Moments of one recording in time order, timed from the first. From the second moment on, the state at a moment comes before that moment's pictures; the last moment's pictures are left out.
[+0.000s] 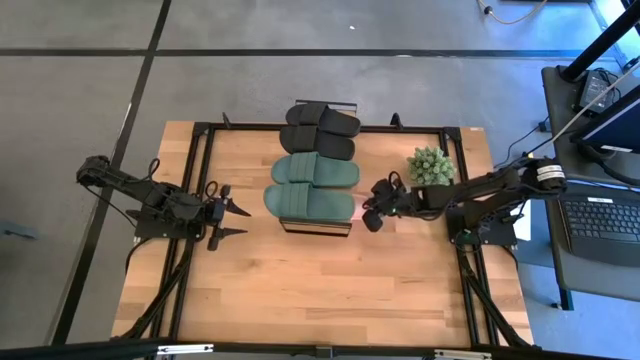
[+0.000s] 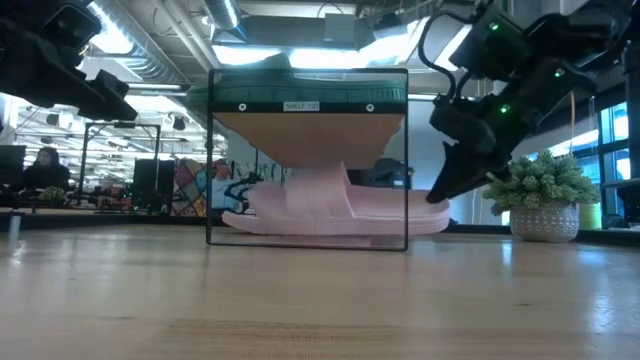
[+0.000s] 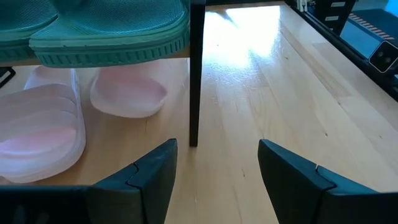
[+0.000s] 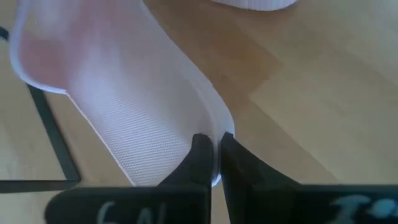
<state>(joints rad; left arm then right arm) -0.37 0.27 0.22 -0.38 -0.30 -0.10 0.02 1.37 0.54 -0.04 0.37 0.62</state>
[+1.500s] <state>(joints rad) -0.36 0.27 0.22 -0.38 -0.44 -0.16 -0.04 1.47 0.54 0.19 0.31 0.51</state>
